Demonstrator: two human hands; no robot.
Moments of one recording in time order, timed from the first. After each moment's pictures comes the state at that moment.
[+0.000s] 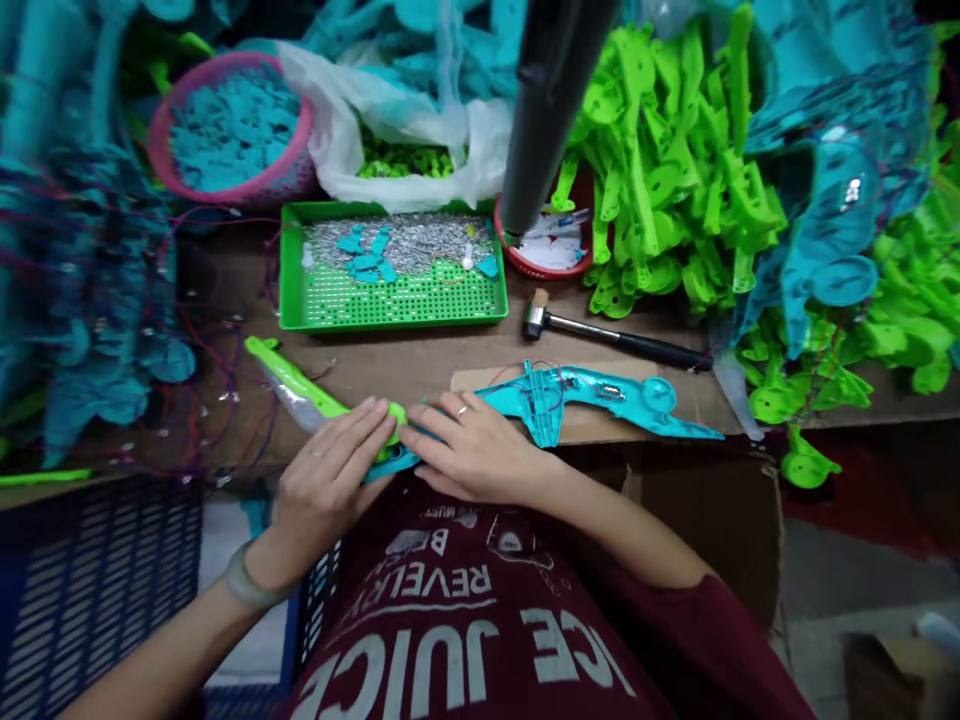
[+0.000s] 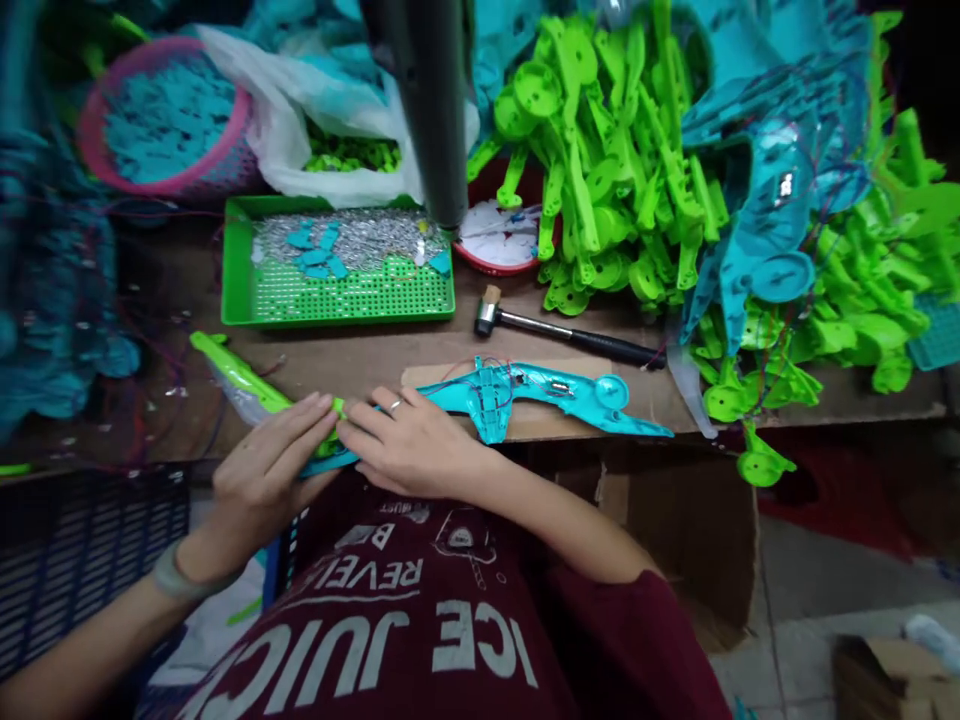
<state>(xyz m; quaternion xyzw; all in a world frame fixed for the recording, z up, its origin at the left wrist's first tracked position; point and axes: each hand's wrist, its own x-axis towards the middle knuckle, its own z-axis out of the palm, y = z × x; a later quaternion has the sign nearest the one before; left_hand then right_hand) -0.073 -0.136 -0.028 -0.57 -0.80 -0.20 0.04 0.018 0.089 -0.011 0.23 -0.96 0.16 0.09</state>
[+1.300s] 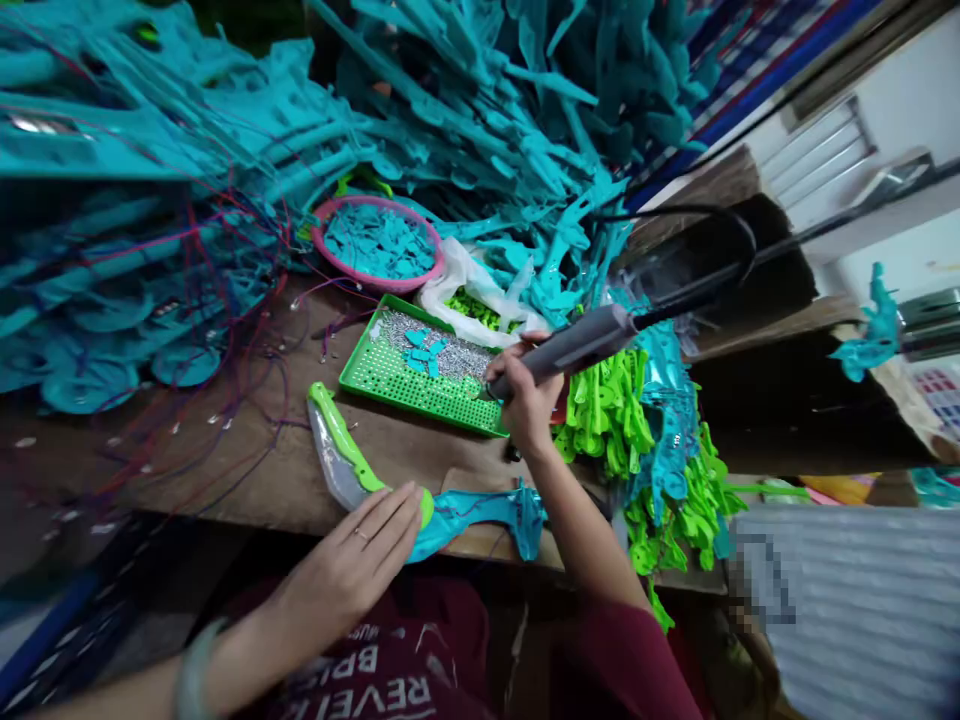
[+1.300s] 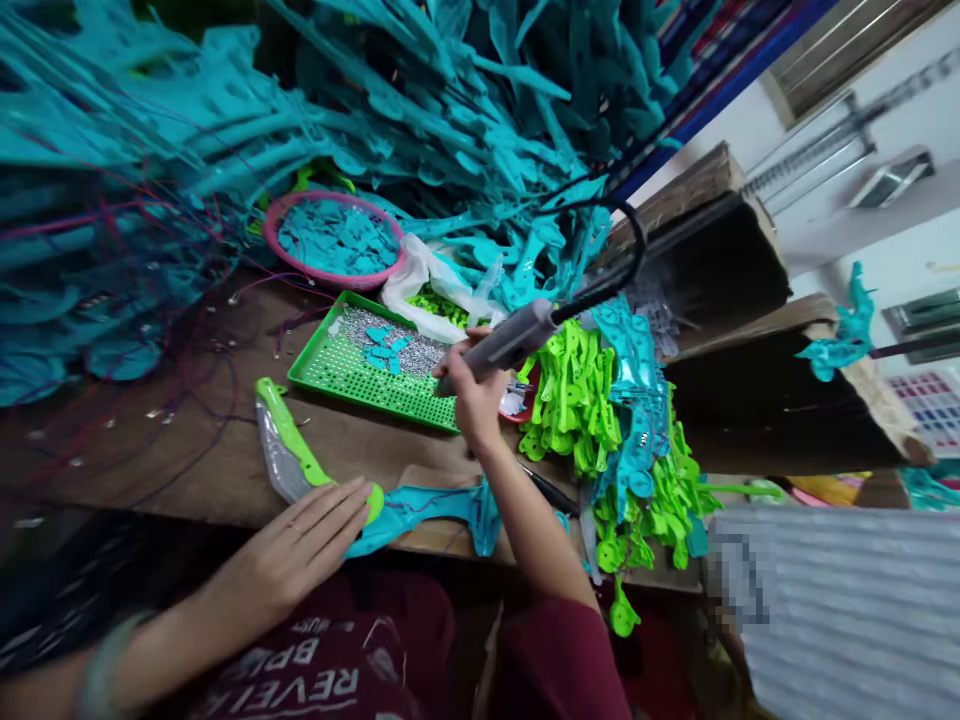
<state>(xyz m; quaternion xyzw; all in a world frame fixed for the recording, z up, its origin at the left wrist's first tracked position) -0.041 -0.093 -0.051 -0.53 -0.77 -0.31 0.17 -0.129 0.154 0.034 -0.04 -0.73 0.63 0.25</state>
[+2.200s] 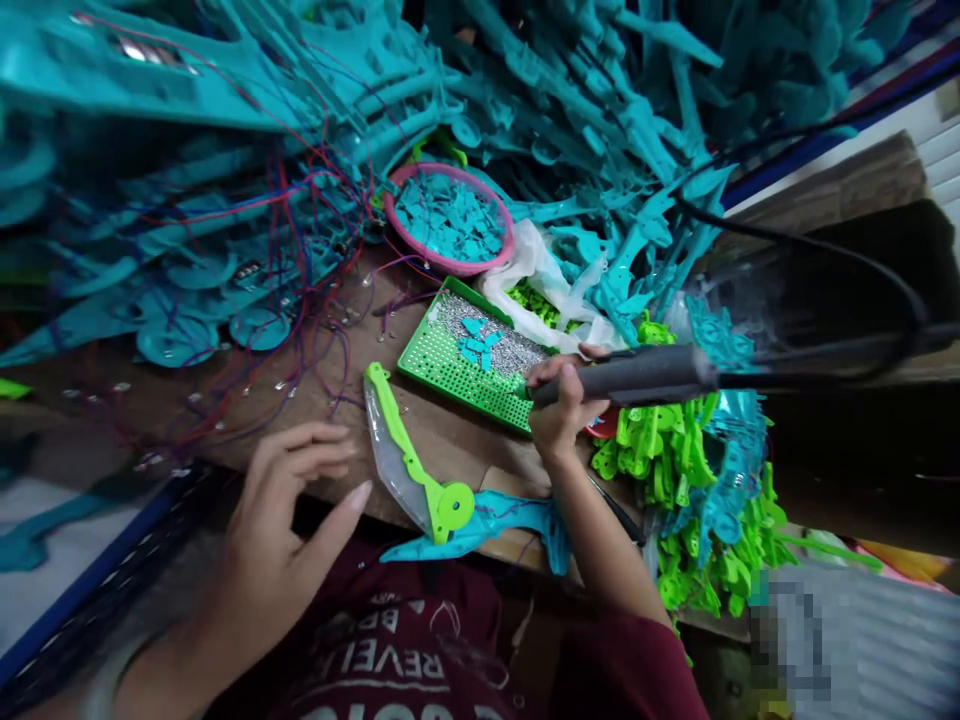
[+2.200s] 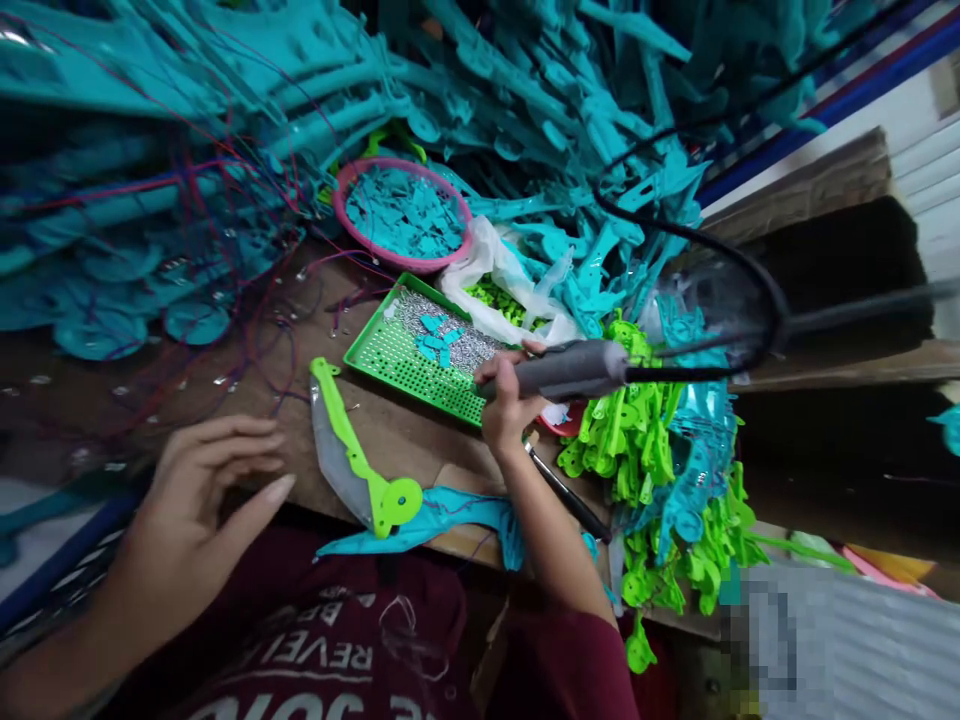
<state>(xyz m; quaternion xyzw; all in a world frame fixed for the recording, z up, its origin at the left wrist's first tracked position) -0.072 -0.142 -0.018 -0.09 -0.78 -0.61 -0.01 -0.153 0.129 0.011 -0.07 -0.73 0.58 0.36</state>
